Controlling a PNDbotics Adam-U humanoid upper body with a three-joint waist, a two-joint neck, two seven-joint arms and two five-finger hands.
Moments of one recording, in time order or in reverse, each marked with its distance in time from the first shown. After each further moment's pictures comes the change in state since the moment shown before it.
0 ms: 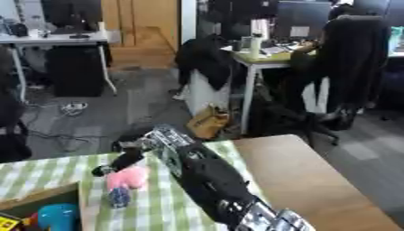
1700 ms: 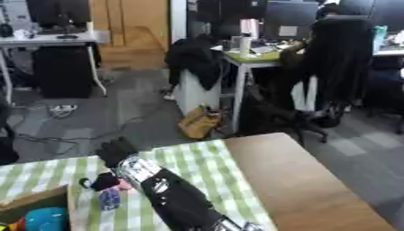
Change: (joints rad) left arm -0.017 -0.026 0.000 0.000 0.009 -0.006 -0.002; right arm 0.036 0.088 -0.012 0.119 0.382 0.171 -0.399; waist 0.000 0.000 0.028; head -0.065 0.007
